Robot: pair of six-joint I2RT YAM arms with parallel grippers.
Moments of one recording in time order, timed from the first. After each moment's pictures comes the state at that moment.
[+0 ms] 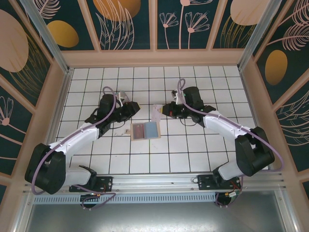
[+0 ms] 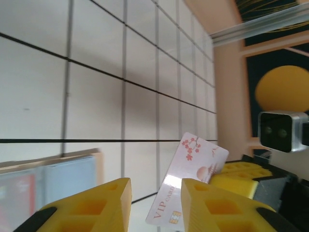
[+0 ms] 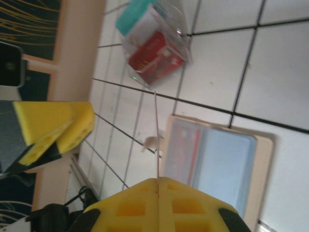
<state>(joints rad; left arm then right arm) -0.44 1.30 0.72 0.10 0.42 -1.03 0.50 1.45 0.89 -0.06 -0.65 0.69</state>
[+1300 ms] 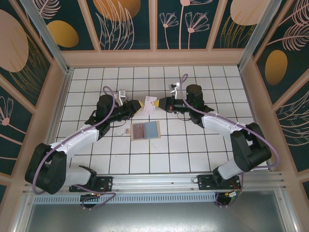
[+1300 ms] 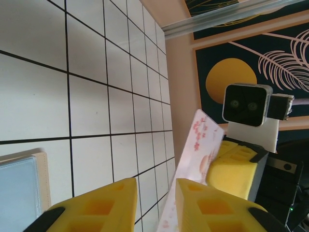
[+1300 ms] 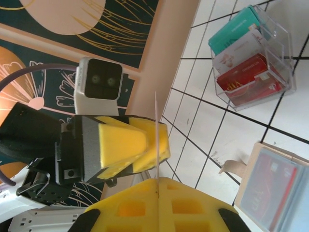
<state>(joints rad) -0.43 1.30 0.67 0.31 0.55 -1.13 0.49 1.51 0.84 0.38 -0.86 0.94</state>
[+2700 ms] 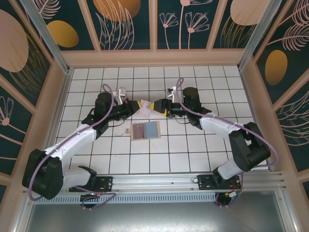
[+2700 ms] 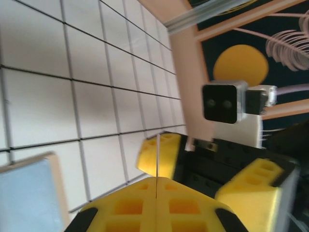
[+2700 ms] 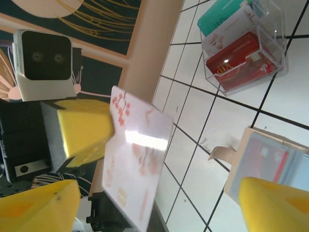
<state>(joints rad) -0.43 1.25 0.77 0.08 0.51 -0.93 0.53 1.51 0.83 0.32 -0.83 0.87</state>
